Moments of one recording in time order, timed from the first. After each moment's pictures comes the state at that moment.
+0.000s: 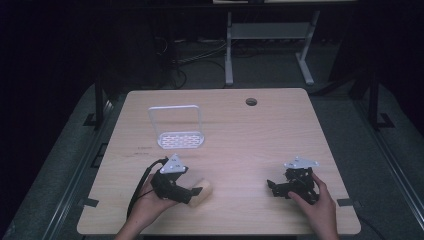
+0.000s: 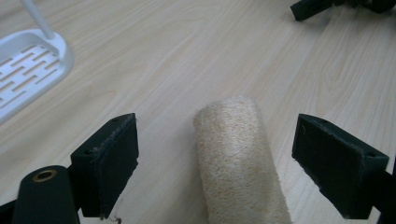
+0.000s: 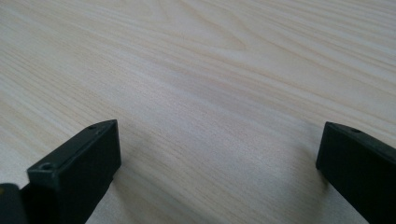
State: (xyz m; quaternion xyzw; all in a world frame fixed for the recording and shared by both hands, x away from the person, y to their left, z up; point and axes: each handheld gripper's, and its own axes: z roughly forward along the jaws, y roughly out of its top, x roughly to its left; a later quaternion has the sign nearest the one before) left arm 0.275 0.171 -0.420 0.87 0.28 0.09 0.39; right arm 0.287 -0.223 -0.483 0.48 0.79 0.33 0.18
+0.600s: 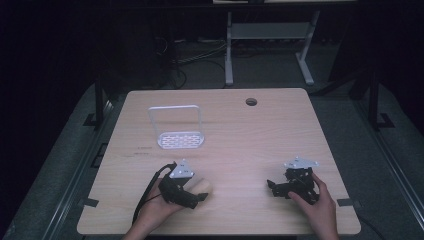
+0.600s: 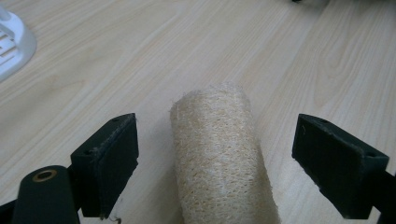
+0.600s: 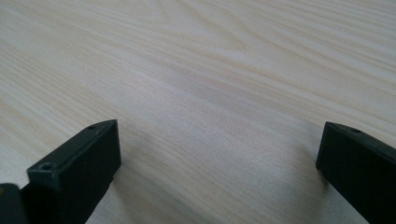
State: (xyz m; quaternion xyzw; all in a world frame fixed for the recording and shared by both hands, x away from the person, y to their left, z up) left arm 0.272 0.155 -0.437 0.88 0.27 0.07 0.38; right arm 0.287 -0.223 -0.483 0.48 0.79 0.33 0.18
